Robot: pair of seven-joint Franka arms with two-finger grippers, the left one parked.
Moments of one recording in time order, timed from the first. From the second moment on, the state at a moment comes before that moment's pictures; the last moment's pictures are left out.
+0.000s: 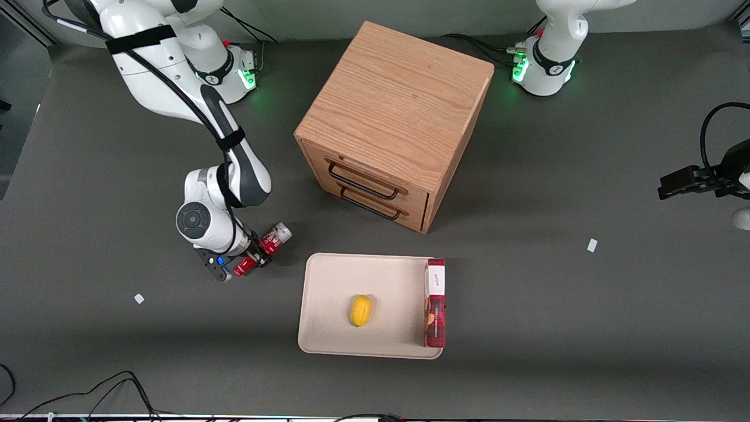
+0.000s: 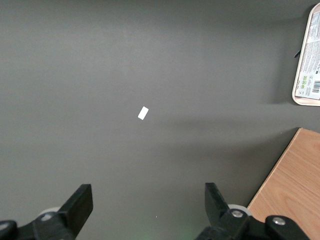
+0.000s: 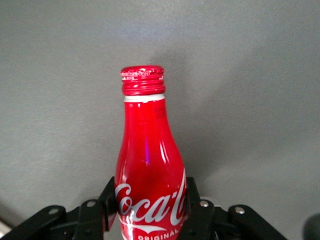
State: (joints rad) arm 0.44 0.58 -0.17 -1.90 0.21 2.41 1.00
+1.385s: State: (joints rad) arm 0.42 0.71 -0.08 -1.08 0.06 1.96 0.38
